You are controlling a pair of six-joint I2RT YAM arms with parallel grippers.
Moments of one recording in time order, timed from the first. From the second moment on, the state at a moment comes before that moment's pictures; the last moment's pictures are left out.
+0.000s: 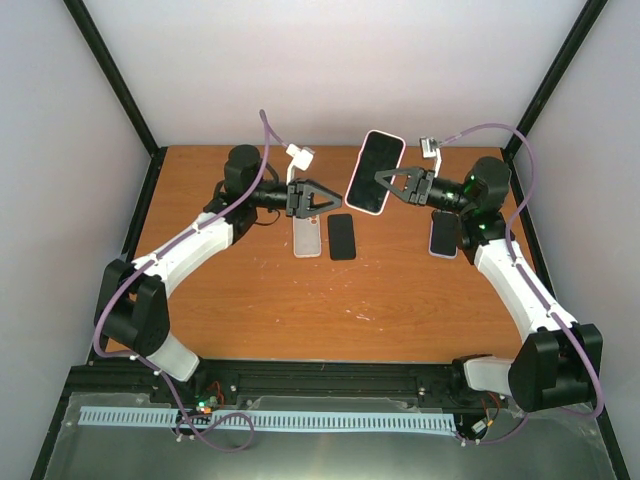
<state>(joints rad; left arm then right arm) -0.46 1.57 1.20 0.32 1.22 -0.69 0.16 1.27 1.01 0.38 -1.12 0.99</state>
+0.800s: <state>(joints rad) -0.48 1.58 1.20 0.32 1.20 -0.71 0.16 1.27 1.00 0.40 -1.12 0.99</state>
